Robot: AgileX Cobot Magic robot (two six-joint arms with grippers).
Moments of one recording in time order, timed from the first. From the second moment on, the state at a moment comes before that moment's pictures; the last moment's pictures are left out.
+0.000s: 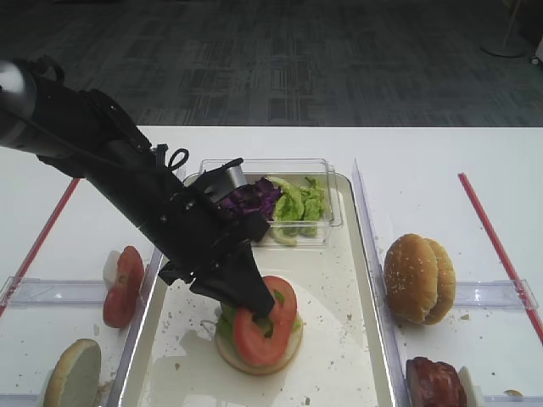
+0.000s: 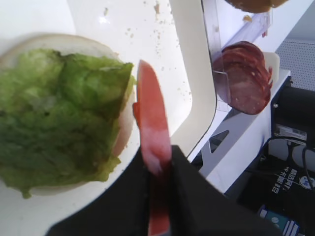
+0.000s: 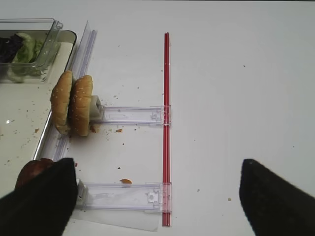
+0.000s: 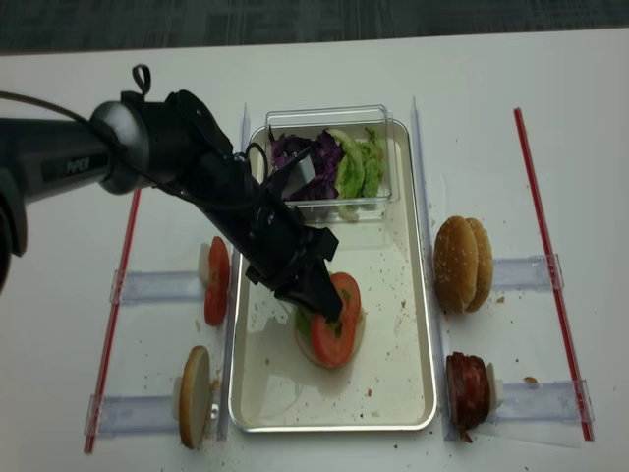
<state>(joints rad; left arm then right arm) -0.39 1.94 -1.15 -0.95 1.16 0.59 -0.02 -0.02 -0.48 0.08 1.14 -0.05</state>
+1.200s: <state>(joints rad) -0.39 2.00 -1.15 -0.95 1.10 0.59 -0.02 -0.02 -0.48 0.08 1.14 -0.05</state>
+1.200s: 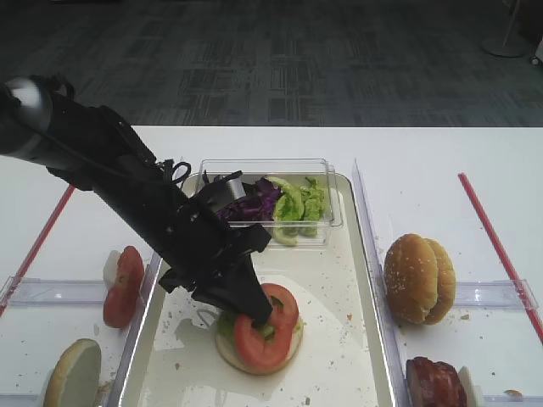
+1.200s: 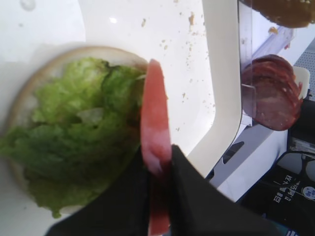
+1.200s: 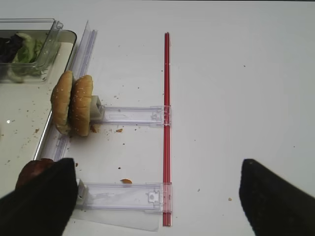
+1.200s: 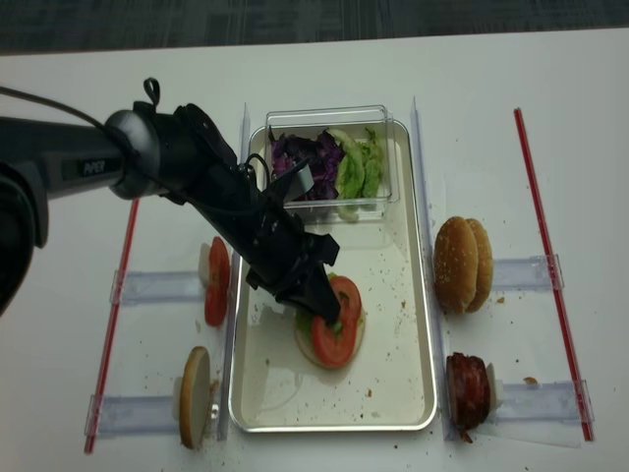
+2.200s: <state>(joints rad) -0.39 2.00 -1.15 -0.97 1.13 0.59 -0.02 -0.02 -0.48 0.08 1.14 -0.04</state>
